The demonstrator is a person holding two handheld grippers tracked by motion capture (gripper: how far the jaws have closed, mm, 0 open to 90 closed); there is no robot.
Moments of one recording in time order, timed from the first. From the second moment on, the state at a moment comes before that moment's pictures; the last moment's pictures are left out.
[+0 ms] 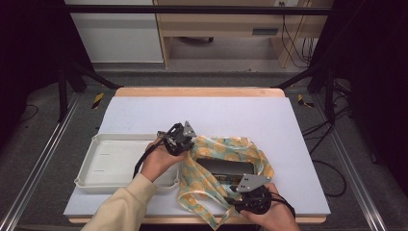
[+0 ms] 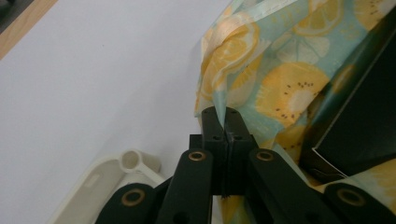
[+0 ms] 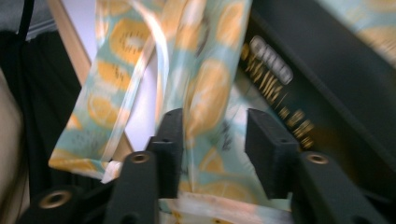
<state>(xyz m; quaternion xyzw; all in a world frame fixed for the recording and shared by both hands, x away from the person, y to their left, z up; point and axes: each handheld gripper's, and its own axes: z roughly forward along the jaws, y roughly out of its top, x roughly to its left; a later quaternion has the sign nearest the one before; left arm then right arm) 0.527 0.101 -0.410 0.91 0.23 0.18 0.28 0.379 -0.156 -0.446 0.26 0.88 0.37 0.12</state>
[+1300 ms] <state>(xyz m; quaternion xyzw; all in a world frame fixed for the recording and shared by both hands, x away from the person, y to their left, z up) 0.527 0.093 -0.427 0.93 0.23 0.18 0.23 0.397 -0.090 -0.467 0.22 0.91 0.35 0.05</state>
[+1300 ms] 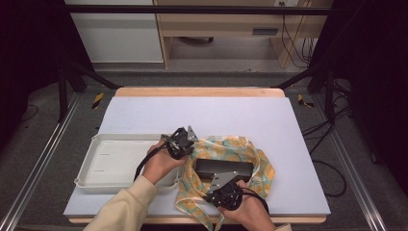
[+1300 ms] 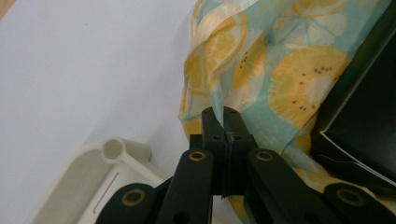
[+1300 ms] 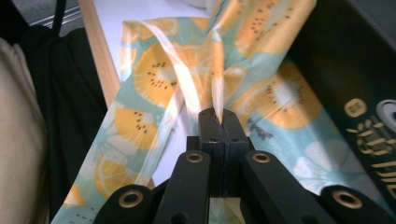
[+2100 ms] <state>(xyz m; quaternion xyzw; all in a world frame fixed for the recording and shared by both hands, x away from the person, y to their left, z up) 0.495 0.118 -0.397 0.87 0.25 0.22 0.36 0.387 -0.108 -0.443 0.24 0.89 0.38 0.10</state>
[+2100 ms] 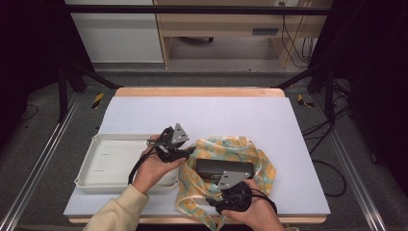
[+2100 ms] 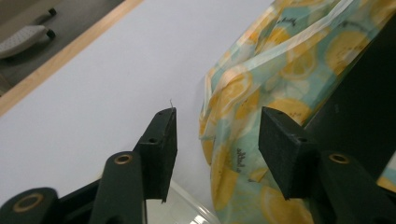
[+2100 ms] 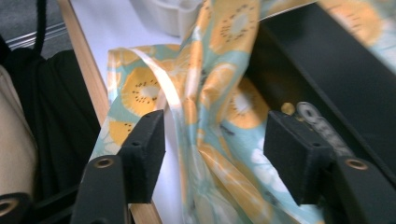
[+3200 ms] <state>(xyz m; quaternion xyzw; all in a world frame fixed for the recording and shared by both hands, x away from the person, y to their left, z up) 0.429 0.129 -0.399 0.87 0.20 0.18 0.41 0.396 -0.196 -0.385 0.35 0.82 0.37 0.25</state>
